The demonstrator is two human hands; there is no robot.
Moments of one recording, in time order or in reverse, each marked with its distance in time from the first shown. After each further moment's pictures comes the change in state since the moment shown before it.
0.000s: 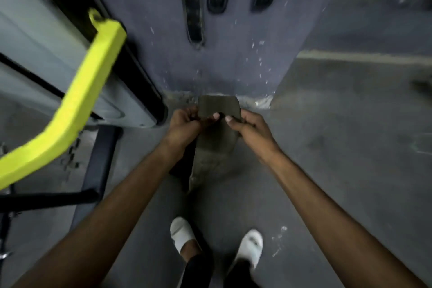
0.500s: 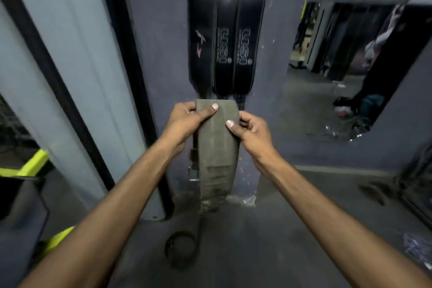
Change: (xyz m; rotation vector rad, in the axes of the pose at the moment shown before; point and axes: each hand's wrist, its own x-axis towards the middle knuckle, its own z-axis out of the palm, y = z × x) left_hand -0.326 0.354 0.011 0.088 0.098 0.548; right_hand -0.310 -0.362 0.006 -0.005 0.077 -0.660
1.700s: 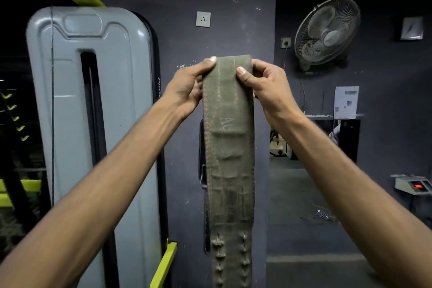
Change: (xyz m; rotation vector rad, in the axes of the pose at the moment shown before) left_hand -0.187 0.402 -0.122 -0.381 -0.285 0.450; right_hand -0.112 -0.457 0.075 -0.061 0.138 -0.664
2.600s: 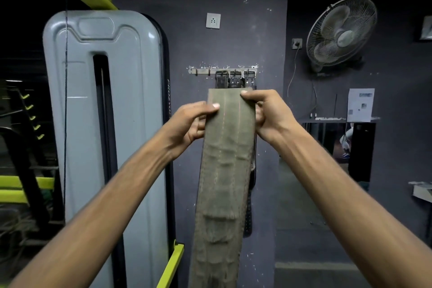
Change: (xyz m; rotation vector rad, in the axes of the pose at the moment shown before) left_hand -0.033 -0.040 -0.040 0.185 -0.136 -0.086; right_hand 0.003 0.039 0.022 0.449 -0.012 0.570
